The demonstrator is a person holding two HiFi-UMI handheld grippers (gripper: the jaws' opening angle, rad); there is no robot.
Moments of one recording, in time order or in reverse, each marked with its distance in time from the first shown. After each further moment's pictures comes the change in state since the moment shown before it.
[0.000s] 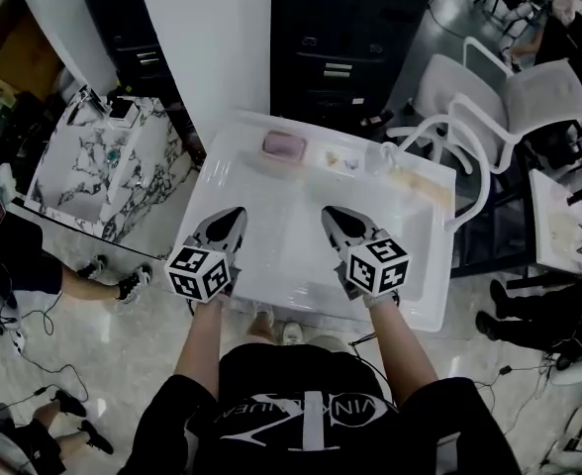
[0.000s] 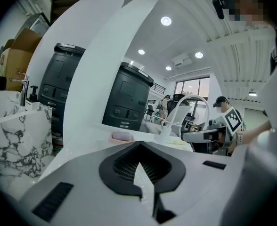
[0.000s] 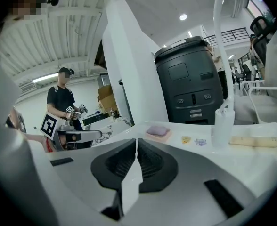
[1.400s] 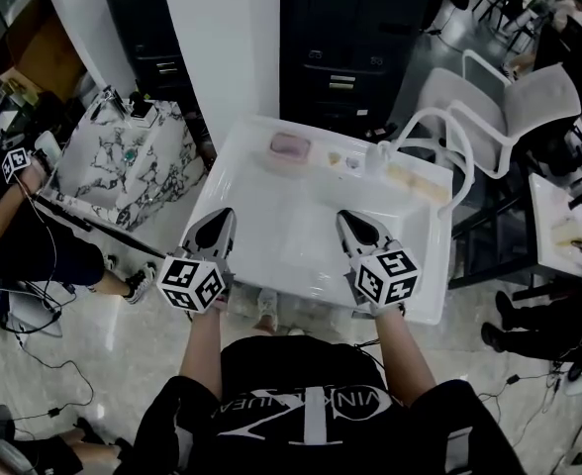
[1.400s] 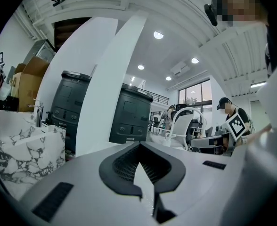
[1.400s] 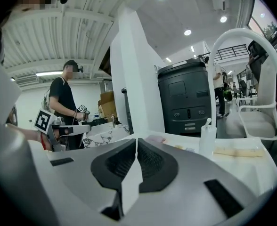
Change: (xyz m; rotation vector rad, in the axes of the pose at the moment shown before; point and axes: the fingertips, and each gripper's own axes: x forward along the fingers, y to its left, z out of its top) left arm -0.077 -0.031 0.039 0.081 -0.187 0.104; right arm -0.069 0.020 0.016 -0.090 -0.117 -0.049
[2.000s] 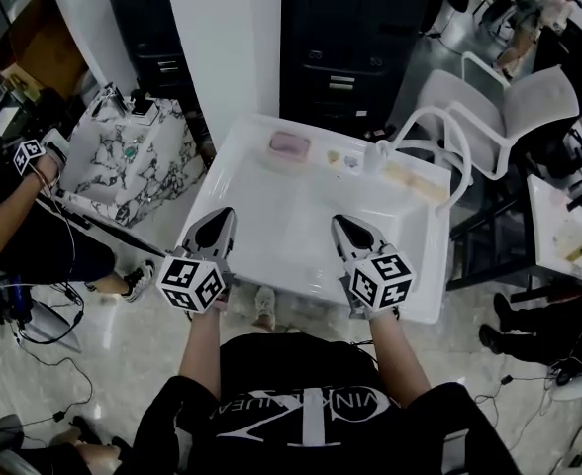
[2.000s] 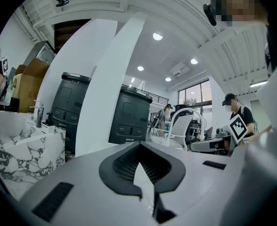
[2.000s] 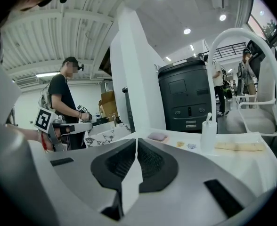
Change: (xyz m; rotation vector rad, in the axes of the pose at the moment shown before) left arm -0.006 -0.012 0.000 0.006 -0.015 0.005; right arm -0.009 0.009 -0.011 0.015 0.005 0.013
